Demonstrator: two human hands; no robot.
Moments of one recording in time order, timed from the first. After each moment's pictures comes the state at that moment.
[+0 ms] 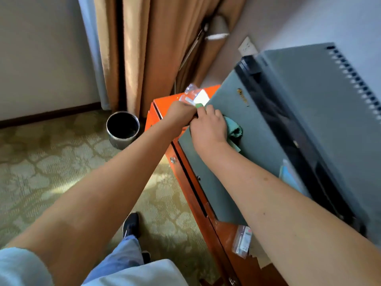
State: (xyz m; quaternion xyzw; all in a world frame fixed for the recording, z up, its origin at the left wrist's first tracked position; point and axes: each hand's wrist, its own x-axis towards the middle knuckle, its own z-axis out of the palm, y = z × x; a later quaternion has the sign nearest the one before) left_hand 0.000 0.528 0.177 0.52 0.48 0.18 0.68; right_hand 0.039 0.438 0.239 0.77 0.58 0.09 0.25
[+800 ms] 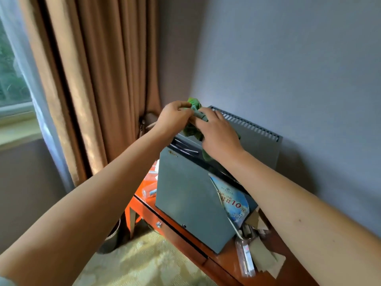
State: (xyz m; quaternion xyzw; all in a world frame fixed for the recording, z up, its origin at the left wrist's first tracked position) left_hand 0.006 0.460 0.470 0.73 0.21 0.28 0.58; right_hand 0.047 0.307 0.479 0.85 0.48 0.23 -0.05
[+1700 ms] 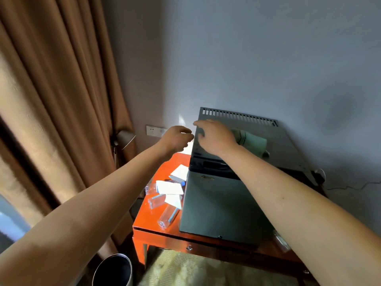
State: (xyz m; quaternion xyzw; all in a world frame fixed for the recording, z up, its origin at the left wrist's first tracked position) left_hand 0.084 0.637 0.414 0.81 0.06 0.00 0.58; right_hand 0.103 0.478 0.443 0.96 0.24 0.11 -0.13
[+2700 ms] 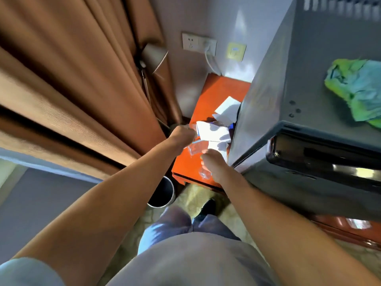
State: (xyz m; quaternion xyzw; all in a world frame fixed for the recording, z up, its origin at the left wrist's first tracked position) left_hand 0.153 0.760 0.144 0.76 0.33 -0.19 0.53; right_hand 0.120 0.618 0.117 0.76 -0.19 -0.38 -0.50
